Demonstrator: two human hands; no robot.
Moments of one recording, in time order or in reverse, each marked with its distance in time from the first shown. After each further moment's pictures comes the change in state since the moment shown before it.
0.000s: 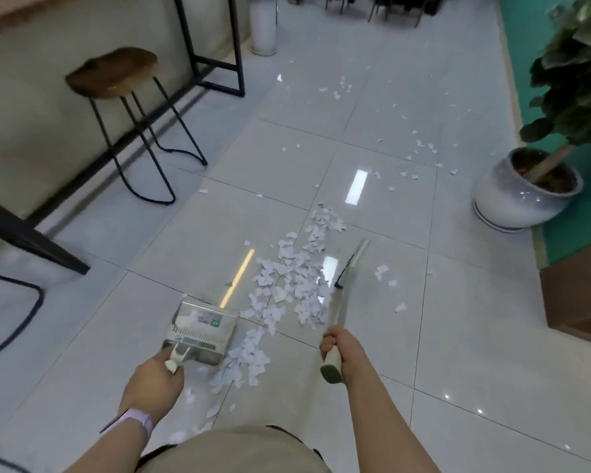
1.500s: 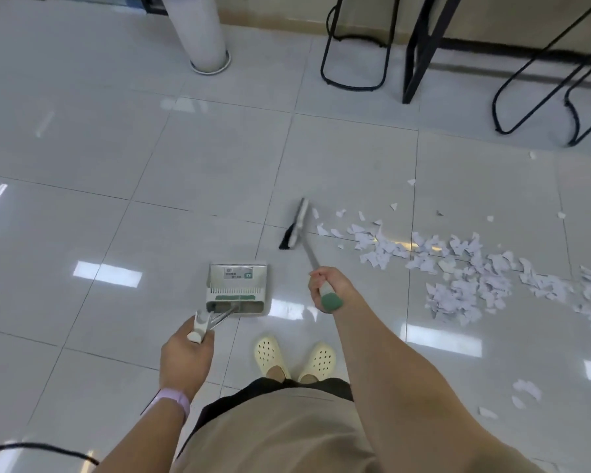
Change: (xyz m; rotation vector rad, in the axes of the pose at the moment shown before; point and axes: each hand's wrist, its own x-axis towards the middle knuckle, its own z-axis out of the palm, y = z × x) left_hand -0.556 0.086 0.300 -0.862 0.852 -1.185; right_hand -0.070 0.188 -0.164 -1.293 -0.310 0.700
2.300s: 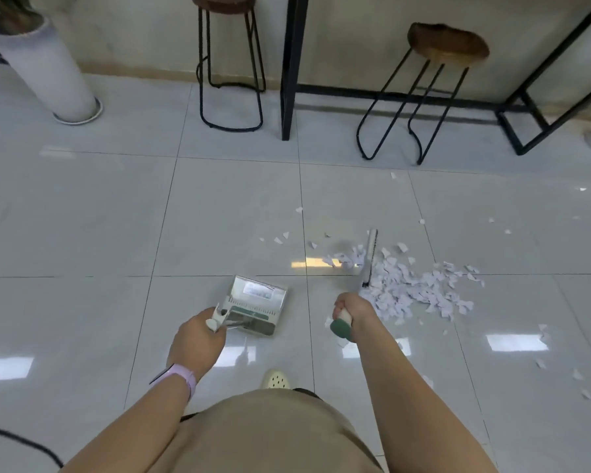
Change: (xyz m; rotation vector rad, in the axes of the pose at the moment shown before) left_hand -0.055 0.195 0.256 0.202 -0.370 0.306; right_hand -0.150 -0.214 -0.239 -0.279 0.552 -0.367
